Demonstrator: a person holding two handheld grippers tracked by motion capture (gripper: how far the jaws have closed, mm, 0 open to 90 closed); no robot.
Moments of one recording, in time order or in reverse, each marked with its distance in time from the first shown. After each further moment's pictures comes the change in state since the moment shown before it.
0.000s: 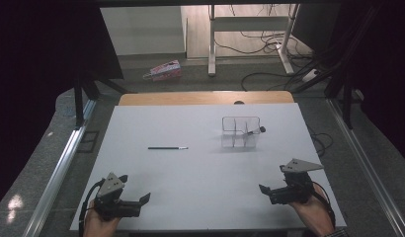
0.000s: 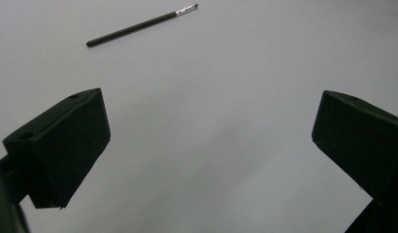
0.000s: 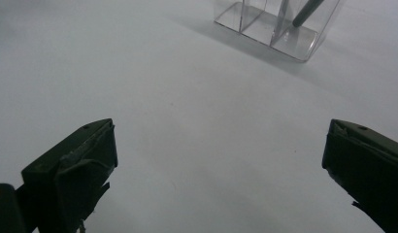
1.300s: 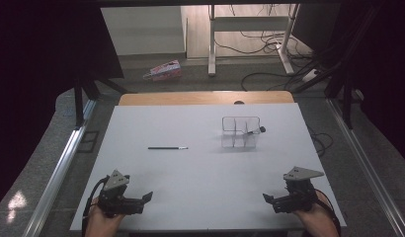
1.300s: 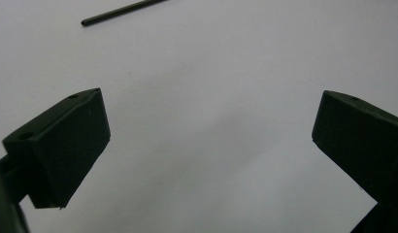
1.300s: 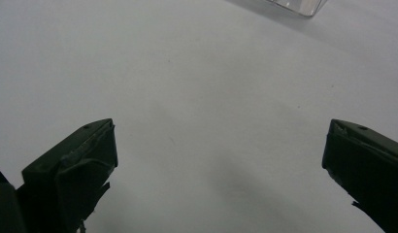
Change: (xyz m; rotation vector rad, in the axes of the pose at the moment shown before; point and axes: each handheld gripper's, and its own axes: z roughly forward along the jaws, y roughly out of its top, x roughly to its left) left arm 0.002 0.009 0.015 0.093 0.008 -0.037; right arm 0.002 -0.020 -0.002 0.086 -0.016 -0.006
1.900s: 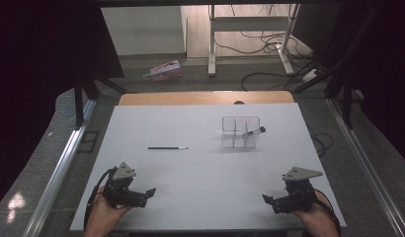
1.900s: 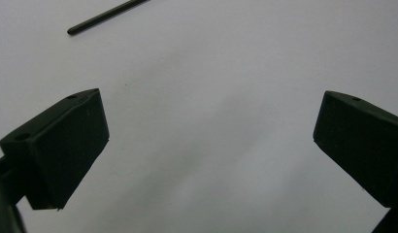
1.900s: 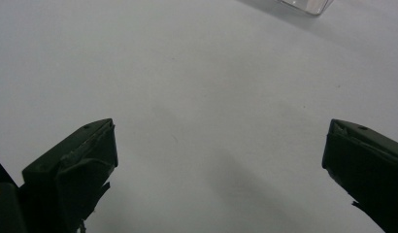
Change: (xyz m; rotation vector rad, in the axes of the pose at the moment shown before) left arm 0.007 0.021 0.010 0.067 -0.026 0.084; right arm 0.000 0.000 0.002 0.008 0.014 -0.011
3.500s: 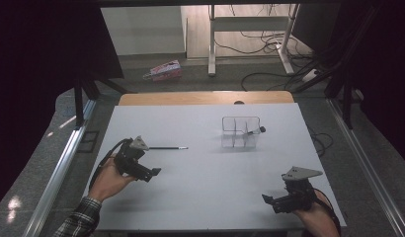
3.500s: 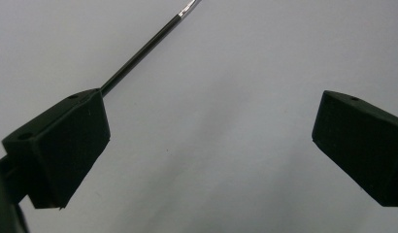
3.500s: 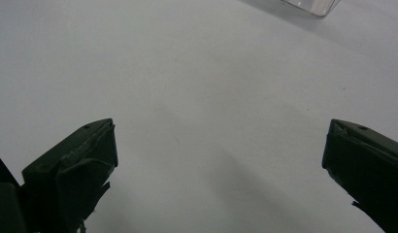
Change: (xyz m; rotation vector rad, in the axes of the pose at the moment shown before) left arm 0.039 0.071 0.030 0.150 -0.069 0.192; right arm -0.002 0.000 0.002 -0.004 0.022 -0.004
